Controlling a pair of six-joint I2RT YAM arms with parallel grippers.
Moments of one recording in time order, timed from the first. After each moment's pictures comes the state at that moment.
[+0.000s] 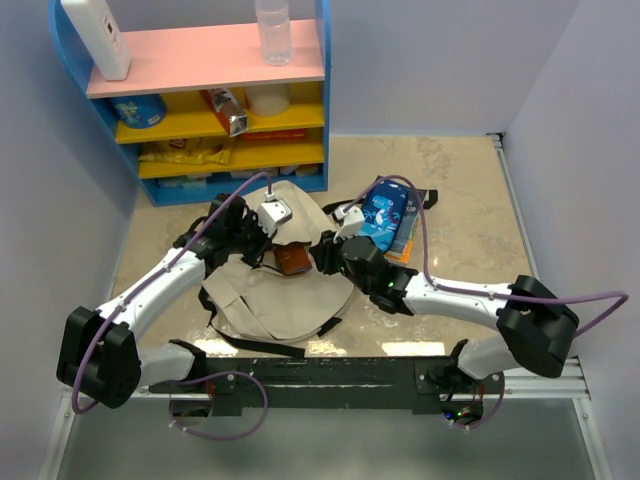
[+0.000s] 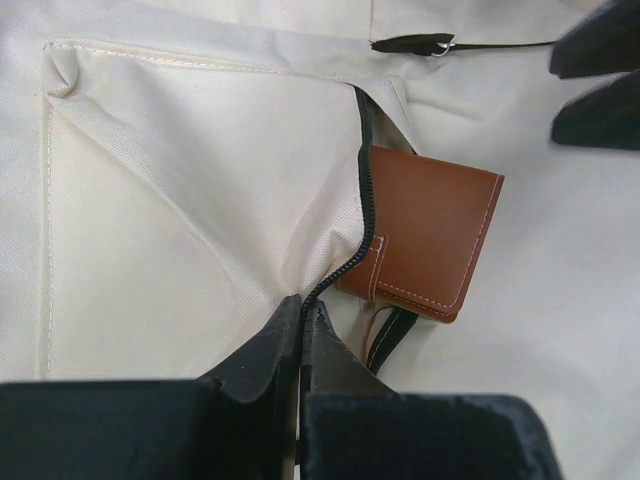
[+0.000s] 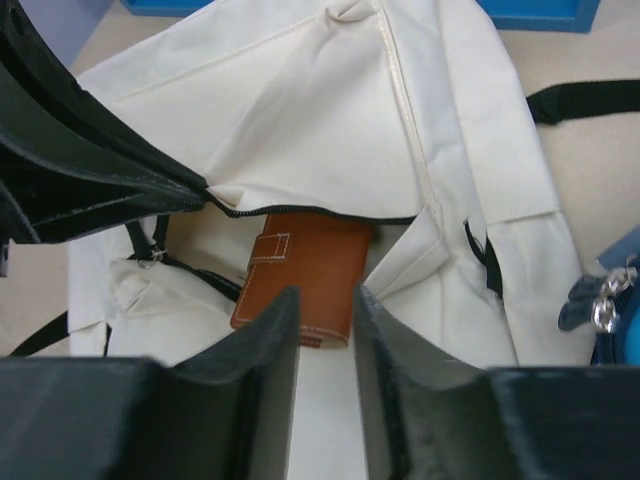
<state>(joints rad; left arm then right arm) -0.41 1.23 0.82 -0.33 0.30 0.37 0.97 1.43 0.75 0.35 0.34 0.47</state>
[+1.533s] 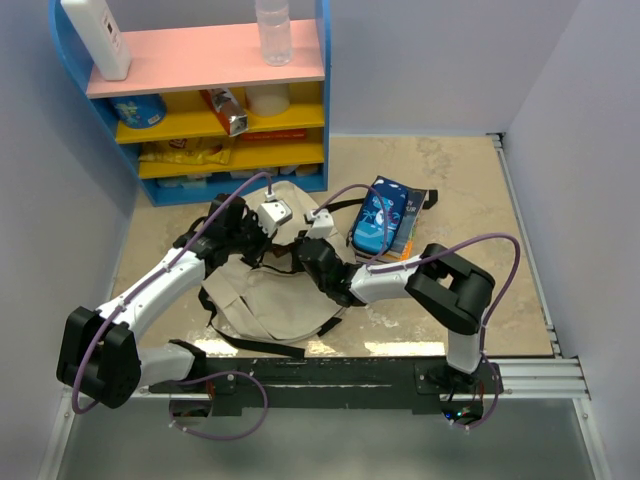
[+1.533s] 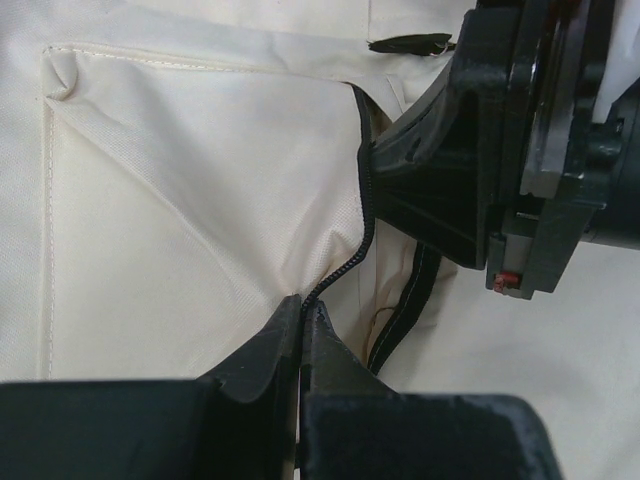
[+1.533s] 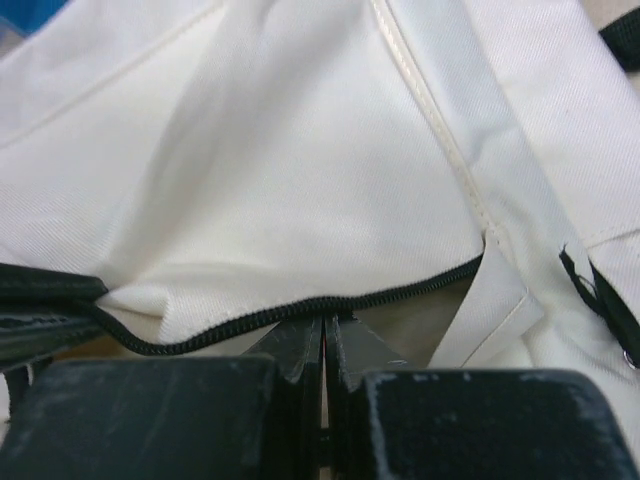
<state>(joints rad) -0.41 1.23 0.82 -0.33 0.31 0.38 1.02 1.88 0.94 0.52 0.52 0.63</state>
